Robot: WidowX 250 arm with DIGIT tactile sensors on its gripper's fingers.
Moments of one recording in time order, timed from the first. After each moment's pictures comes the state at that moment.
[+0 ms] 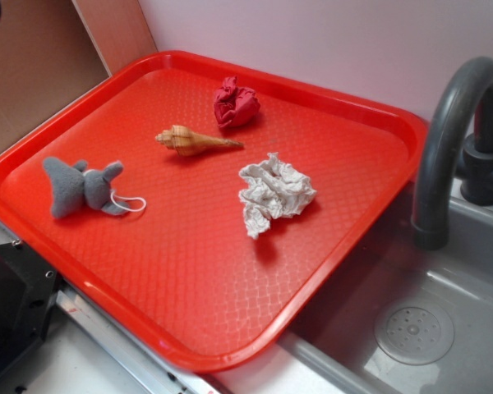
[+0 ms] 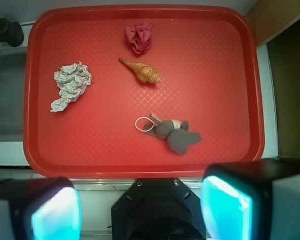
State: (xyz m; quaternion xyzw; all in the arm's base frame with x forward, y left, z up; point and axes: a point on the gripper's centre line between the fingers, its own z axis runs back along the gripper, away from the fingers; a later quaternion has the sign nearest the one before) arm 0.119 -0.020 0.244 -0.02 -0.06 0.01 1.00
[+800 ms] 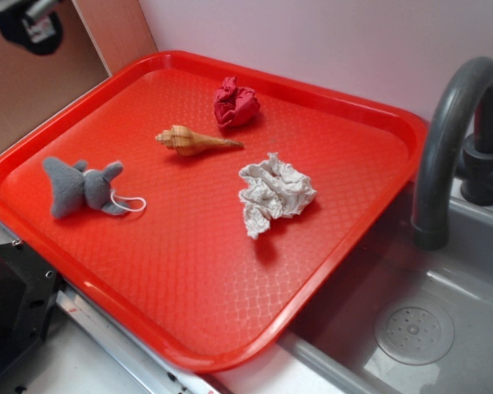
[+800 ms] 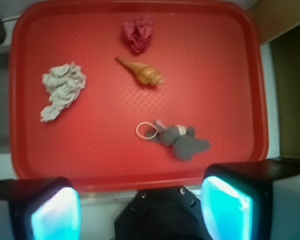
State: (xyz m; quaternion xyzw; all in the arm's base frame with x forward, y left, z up) arm 0.149 -0.041 0.219 0.02 -0.03 0.03 1.00
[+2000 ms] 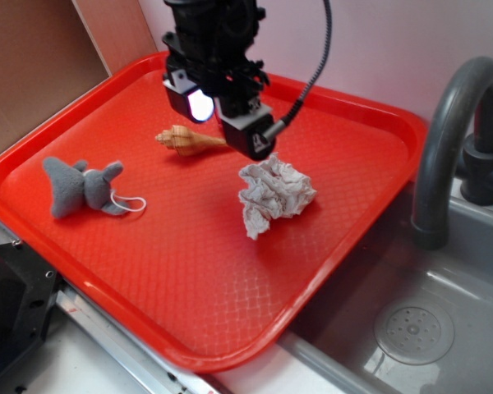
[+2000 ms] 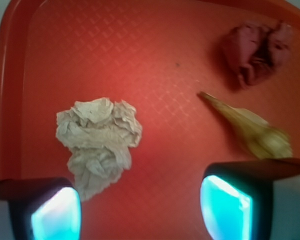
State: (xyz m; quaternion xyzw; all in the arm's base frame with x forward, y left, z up) arm 0.243 -0.100 0.108 -0.01 0.00 -0.03 1.00
